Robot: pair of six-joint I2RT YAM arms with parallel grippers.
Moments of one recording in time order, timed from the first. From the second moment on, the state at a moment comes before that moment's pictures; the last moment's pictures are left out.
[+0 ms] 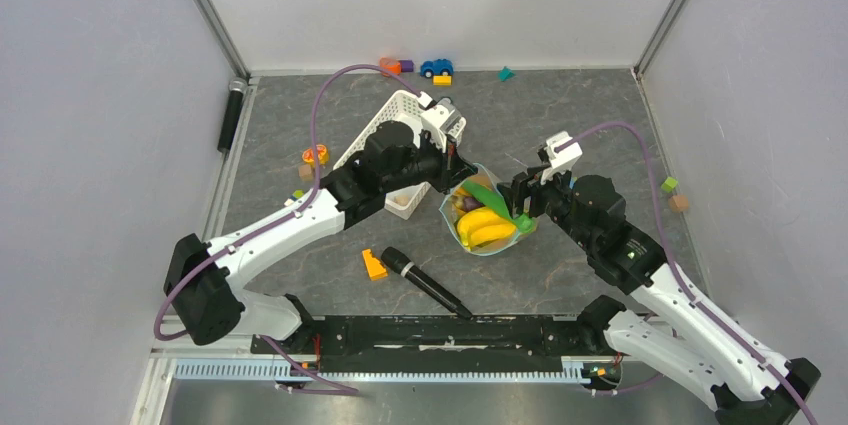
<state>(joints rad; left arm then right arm) -0.83 1.35 1.11 0.00 0.25 -0.29 0.68 0.73 0.73 -0.22 0.17 0.11</state>
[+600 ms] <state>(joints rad) -0.82 1.48 1.22 -0.08 0.03 -0.29 0.68 0.52 0.70 -0.28 -0.10 -0.06</state>
